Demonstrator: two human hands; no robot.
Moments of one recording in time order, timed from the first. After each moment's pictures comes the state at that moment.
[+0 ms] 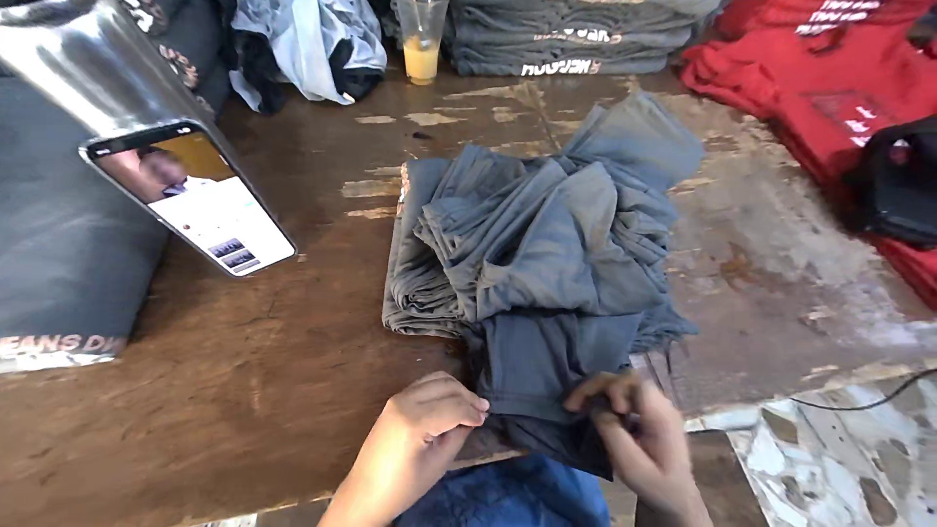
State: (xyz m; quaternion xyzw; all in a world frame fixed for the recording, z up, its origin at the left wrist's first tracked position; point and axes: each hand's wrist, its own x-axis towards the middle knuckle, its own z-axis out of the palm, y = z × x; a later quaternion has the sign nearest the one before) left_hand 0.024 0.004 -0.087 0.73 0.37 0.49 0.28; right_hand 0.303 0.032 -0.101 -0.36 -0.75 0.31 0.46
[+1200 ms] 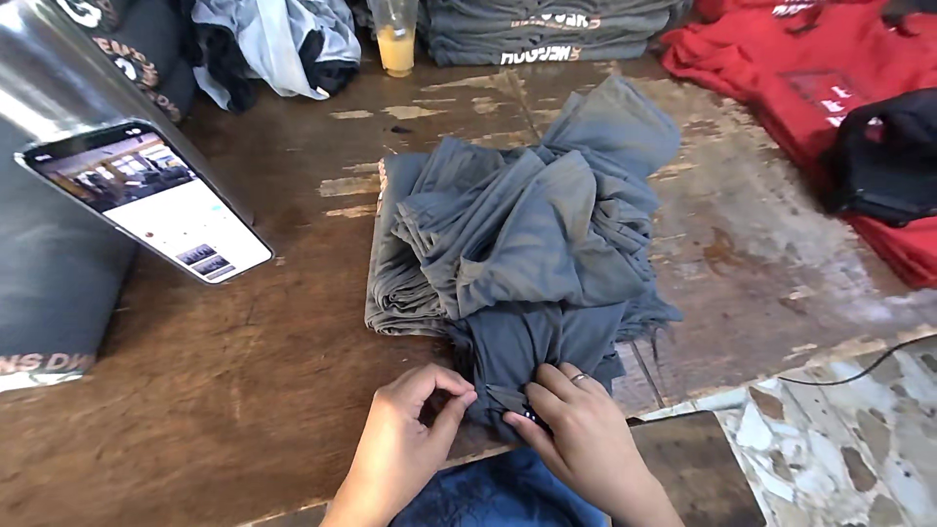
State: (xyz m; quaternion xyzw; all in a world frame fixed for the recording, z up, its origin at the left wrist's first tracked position) left_hand 0.038 0.004 -0.086 0.64 0.48 0.49 0.34; right_hand 0.268 0.020 -0.098 -0.47 -0.86 0.05 0.21
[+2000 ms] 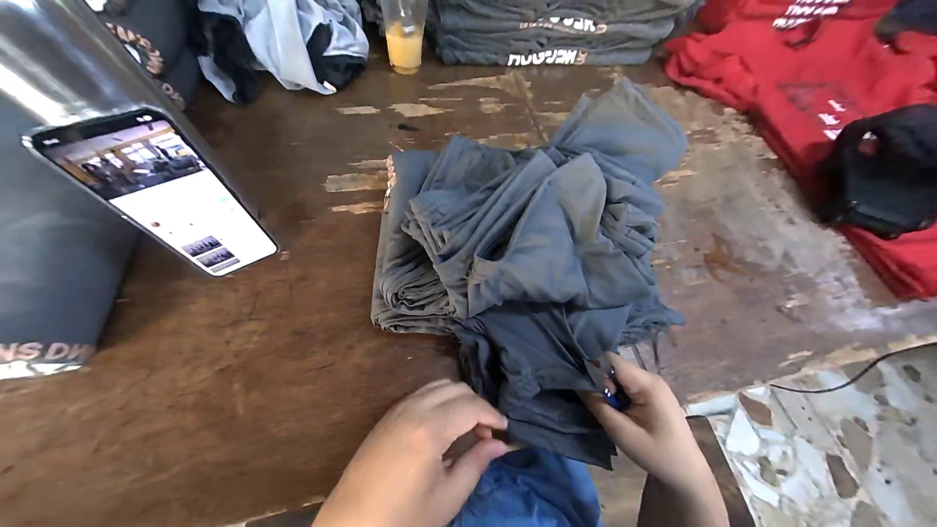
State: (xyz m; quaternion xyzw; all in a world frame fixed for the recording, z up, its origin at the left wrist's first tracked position) left_hand 0.030 -0.002 -0.040 0.76 0.41 0.36 0.35; right_hand 0.315 0.038 -0.086 -0.48 -0.75 0.28 0.35
